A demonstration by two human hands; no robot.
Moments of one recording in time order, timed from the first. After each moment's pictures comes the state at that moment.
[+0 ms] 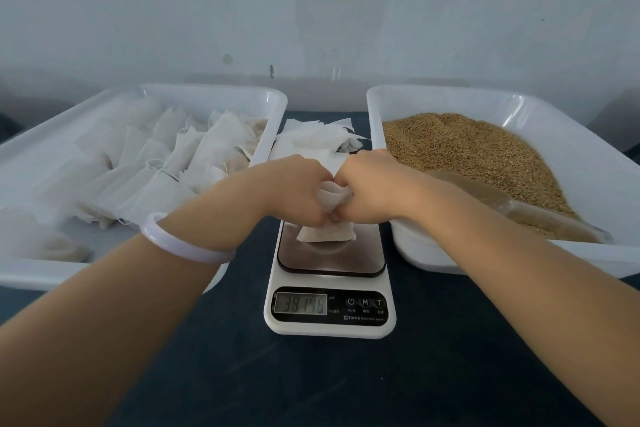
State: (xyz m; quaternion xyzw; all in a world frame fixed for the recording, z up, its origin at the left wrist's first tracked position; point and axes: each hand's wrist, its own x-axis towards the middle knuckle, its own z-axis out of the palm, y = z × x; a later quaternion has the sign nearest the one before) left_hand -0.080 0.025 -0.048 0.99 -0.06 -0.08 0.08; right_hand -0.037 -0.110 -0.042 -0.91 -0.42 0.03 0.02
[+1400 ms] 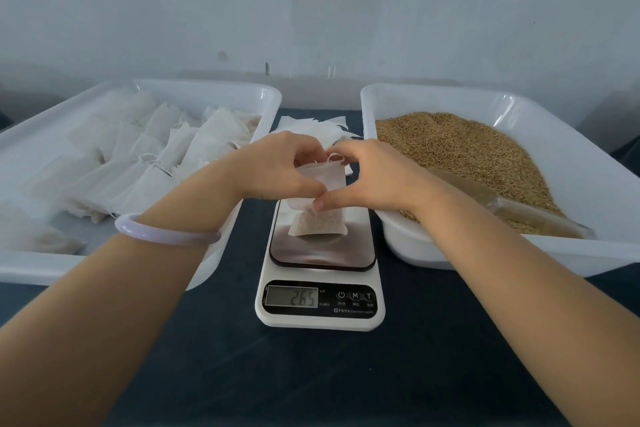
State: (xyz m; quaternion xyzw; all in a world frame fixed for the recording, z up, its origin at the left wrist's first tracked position) left_hand -0.091 0.036 -0.034 0.95 -0.04 0.00 0.30; right_hand -0.030 -0.127 -0.048 -0.88 -0.37 0.07 0.29
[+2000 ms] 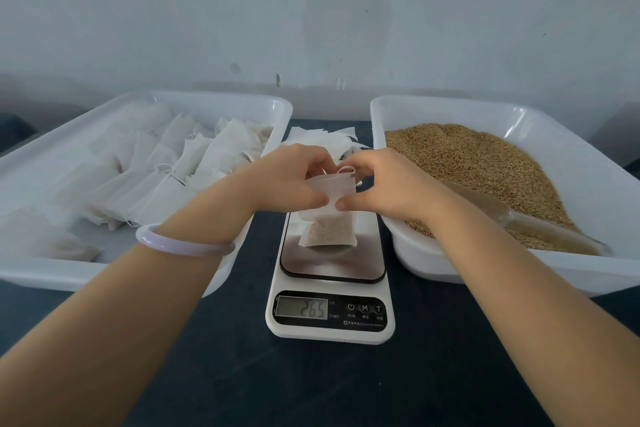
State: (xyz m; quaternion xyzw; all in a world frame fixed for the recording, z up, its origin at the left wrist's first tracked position) left_hand -0.088 0.038 -0.039 0.96 -0.05 0.03 0.28; right_hand -0.025 -0.130 -0.047 -0.87 -0.36 0.08 0.32
